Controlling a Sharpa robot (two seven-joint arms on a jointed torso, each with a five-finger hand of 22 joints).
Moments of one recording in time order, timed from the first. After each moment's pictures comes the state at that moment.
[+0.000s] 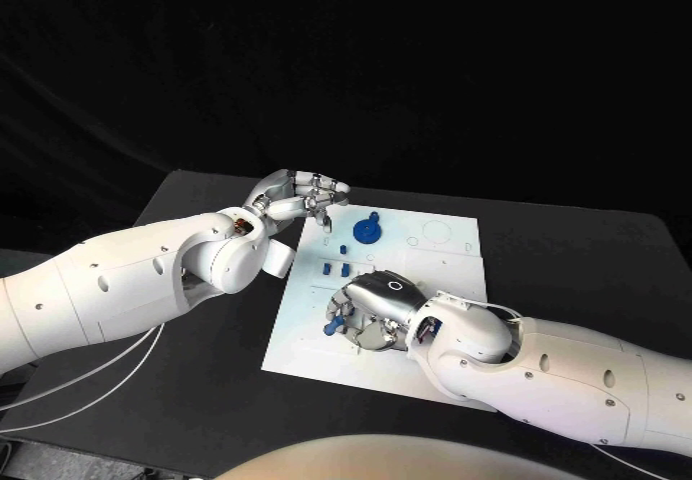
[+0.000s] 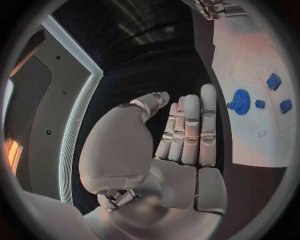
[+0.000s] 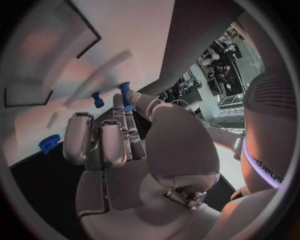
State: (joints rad) left arm 1.07 -0.87 0.09 1.53 -0.26 -0.26 0.29; left_hand 1.32 -0.23 0.54 0.03 0.35 0.91 0.18 0.31 0.21 1.14 0.10 0.28 0.11 1.15 0.03 1.11 0.43 0.17 1.10 0.12 0.88 0.51; right arm 1.02 -0.58 -0.13 1.65 -1.69 -0.38 -0.13; right_hand 1.31 -0.13 0.62 -0.03 0.05 1.04 0.13 0.27 0.32 1.21 0.06 0.21 0.10 1.47 -0.01 1.33 1.09 0.09 1.39 0.09 1.26 1.31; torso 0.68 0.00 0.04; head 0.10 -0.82
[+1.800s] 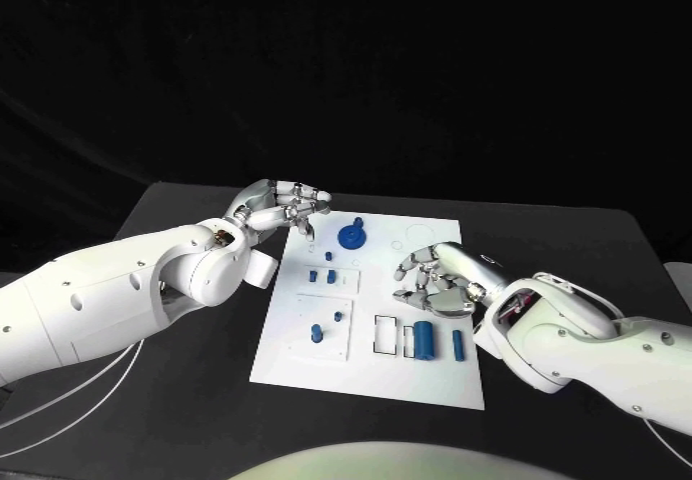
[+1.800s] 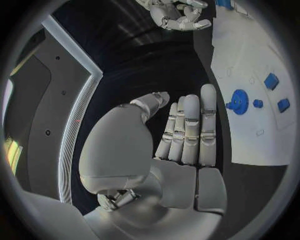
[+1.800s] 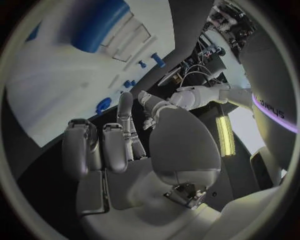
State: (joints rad) left arm 1.07 -0.88 0.08 1.53 -0.26 -0.25 0.29; left_hand 1.32 -0.23 0.54 0.03 0.35 0.91 0.18 0.31 0.21 1.14 0.10 0.28 0.11 1.15 0.03 1.11 0.43 0.17 1.10 0.12 0.87 0.50; right arm 1.09 -0.95 -0.11 1.83 -1.32 -0.51 -0.16; right_hand 1.19 -0.17 0.42 0.11 0.14 0.90 0.12 0.34 0.43 1.22 0.04 0.76 0.62 1.47 -0.03 1.42 1.19 0.06 1.46 0.07 1.37 1.31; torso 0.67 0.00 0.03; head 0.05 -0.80
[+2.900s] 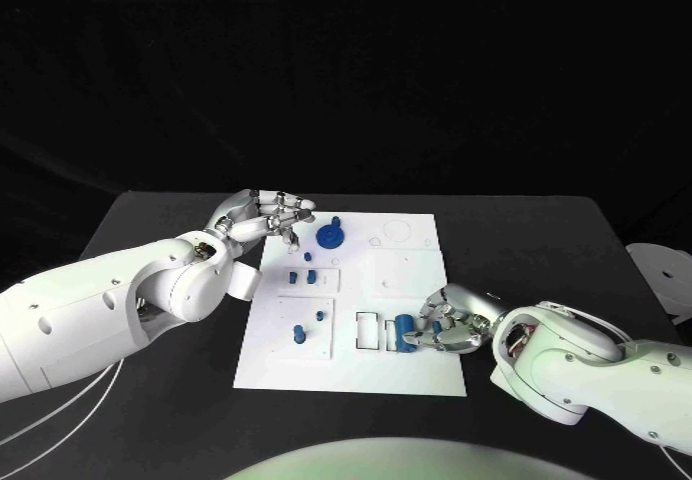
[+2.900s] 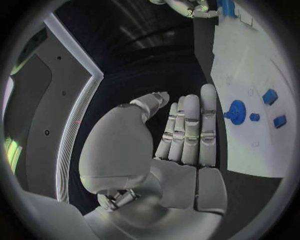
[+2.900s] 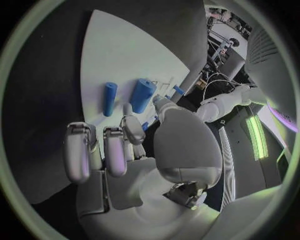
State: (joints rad) left arm 1.05 -0.90 0.08 1.56 -0.26 -0.25 0.29; left_hand 1.32 -0.23 0.53 0.04 0.35 0.91 0.18 0.31 0.21 1.14 0.10 0.27 0.11 1.15 0.03 1.11 0.43 0.17 1.10 0.12 0.87 0.50; right arm 1.01 -1.03 -0.13 1.91 -1.32 -0.39 -0.45; right_hand 1.11 -0.18 0.21 0.29 0.18 0.86 0.12 0.44 0.54 1.35 0.03 1.24 1.19 1.47 -0.03 1.50 1.31 0.05 1.46 0.08 1.44 1.31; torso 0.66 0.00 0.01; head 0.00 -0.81
